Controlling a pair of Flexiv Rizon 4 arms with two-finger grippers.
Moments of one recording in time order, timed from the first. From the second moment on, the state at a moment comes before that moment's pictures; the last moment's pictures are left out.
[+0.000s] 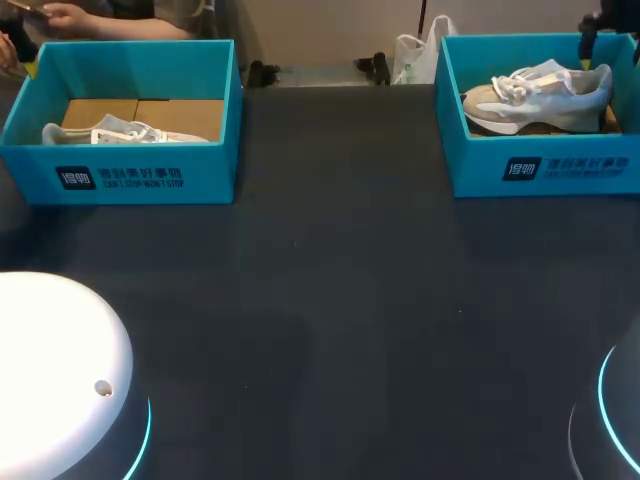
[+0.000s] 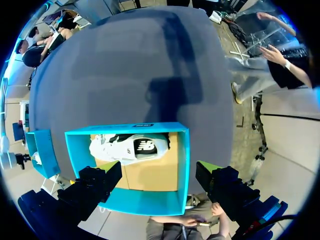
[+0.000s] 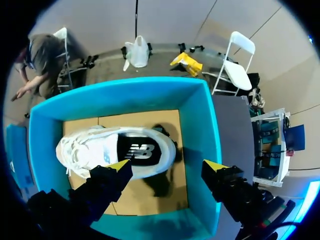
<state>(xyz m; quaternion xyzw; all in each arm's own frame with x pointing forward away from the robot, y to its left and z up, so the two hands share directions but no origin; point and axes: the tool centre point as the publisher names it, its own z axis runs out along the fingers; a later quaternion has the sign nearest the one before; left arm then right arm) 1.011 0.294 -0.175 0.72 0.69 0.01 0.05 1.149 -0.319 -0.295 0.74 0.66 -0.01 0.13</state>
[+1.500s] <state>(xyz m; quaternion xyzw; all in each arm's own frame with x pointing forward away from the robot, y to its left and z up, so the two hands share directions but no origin) 1.011 0.295 -0.175 0.72 0.69 0.01 0.05 1.169 -0.347 -0.393 0.75 0.65 -0.07 0.11</state>
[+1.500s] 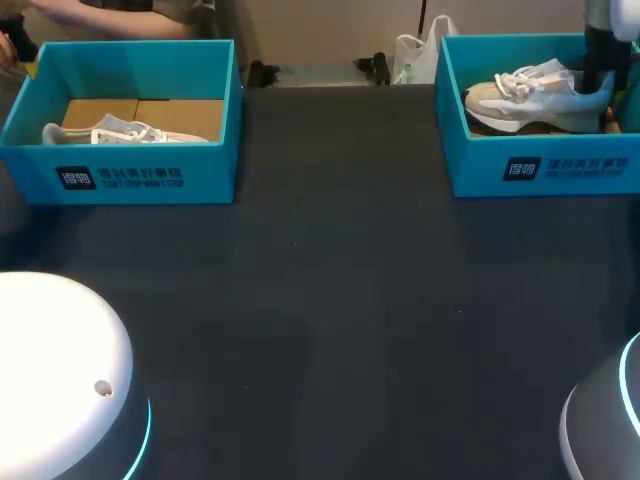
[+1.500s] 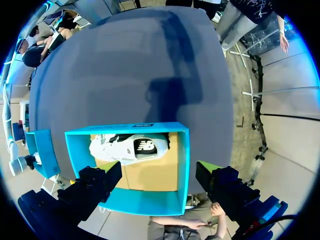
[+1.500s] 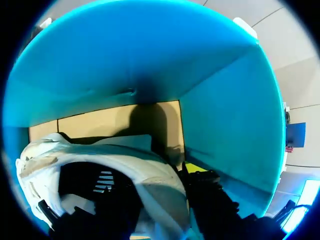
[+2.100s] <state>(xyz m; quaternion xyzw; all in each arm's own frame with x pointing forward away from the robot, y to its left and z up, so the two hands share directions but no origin) 1.011 0.295 -0.175 0.72 0.69 0.01 0.05 1.151 -0.366 -0.360 0.74 0.65 -0.13 0.10</state>
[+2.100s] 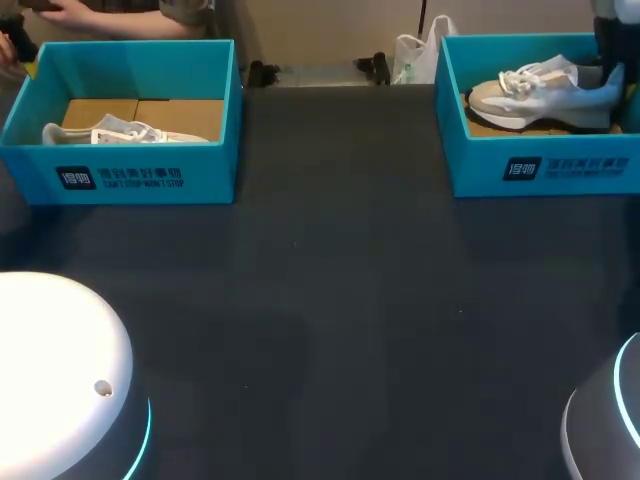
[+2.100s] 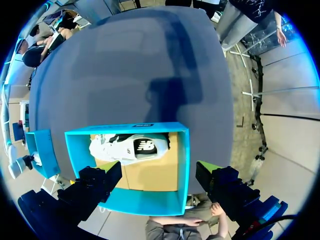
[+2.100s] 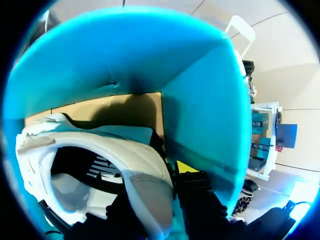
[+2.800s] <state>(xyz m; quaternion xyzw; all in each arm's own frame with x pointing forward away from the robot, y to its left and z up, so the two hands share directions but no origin) 1.011 0.294 -0.175 0.72 0.69 0.01 0.05 1.122 -0.328 -0.250 0.73 0.67 -0.14 0.04</state>
